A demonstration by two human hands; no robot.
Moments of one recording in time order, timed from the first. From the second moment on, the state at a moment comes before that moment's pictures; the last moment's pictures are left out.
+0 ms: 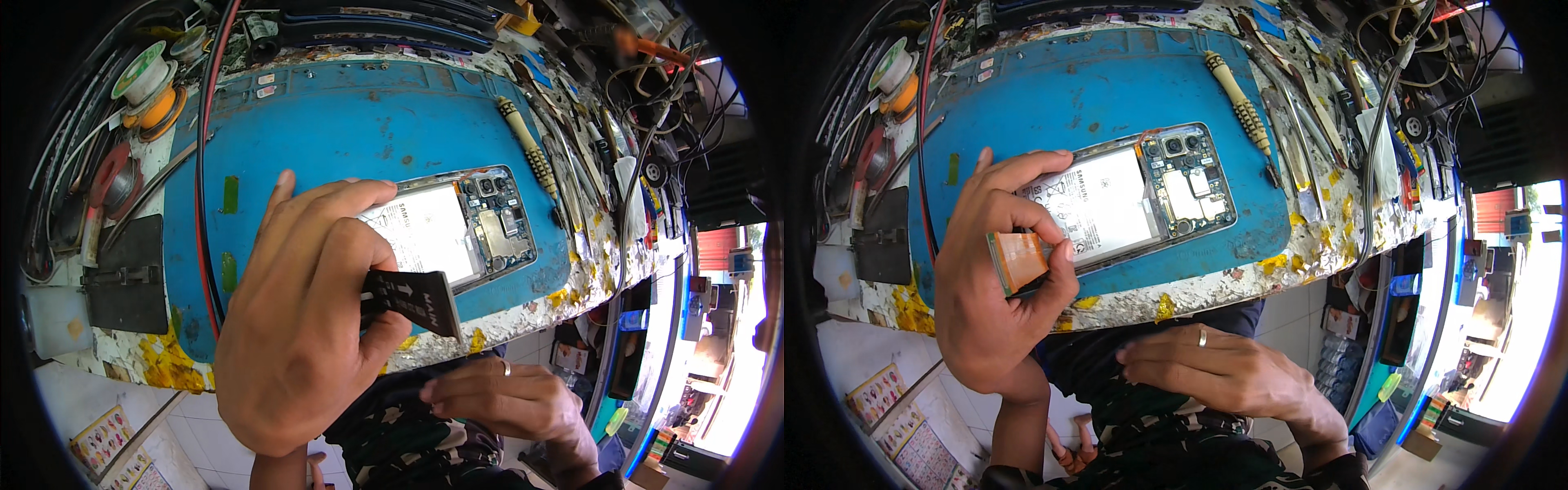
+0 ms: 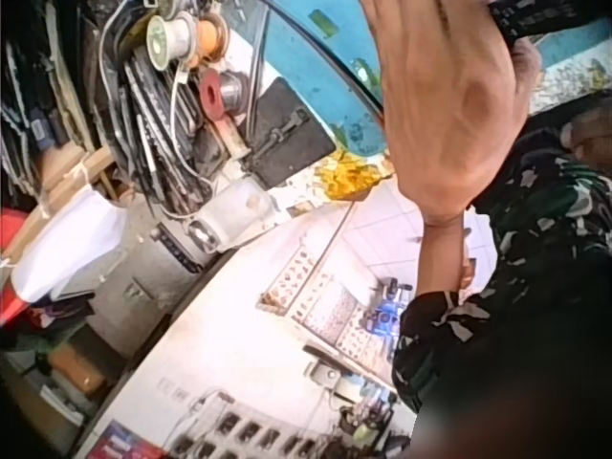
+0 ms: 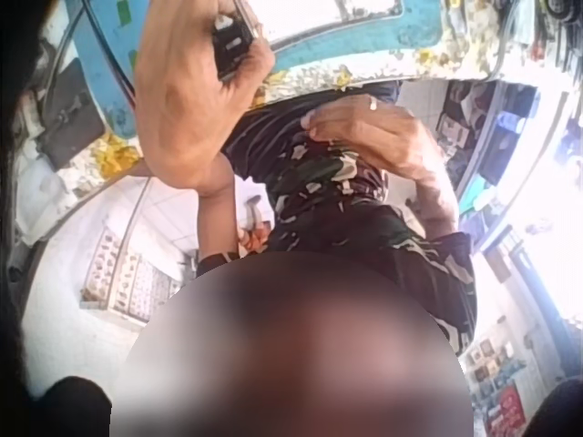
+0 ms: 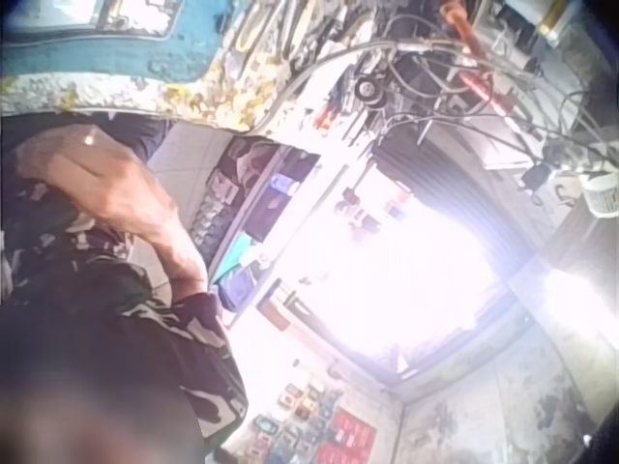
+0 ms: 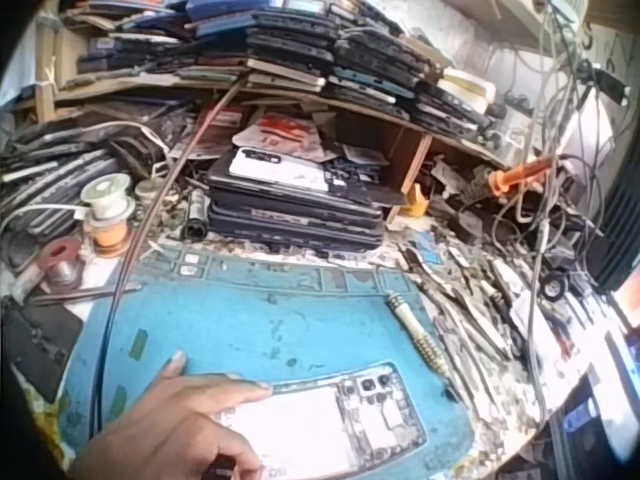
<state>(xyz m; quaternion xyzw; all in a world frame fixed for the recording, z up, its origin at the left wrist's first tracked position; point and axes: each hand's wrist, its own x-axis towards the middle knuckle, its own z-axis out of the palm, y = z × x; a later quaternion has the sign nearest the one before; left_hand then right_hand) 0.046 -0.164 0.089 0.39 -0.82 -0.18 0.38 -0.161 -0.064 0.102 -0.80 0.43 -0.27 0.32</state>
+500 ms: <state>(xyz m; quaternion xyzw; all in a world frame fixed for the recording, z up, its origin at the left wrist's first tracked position) 0.045 -0.163 0.093 0.40 -0.81 -0.20 0.38 -0.141 -0.130 0.124 -0.69 0.64 -0.31 0.12</state>
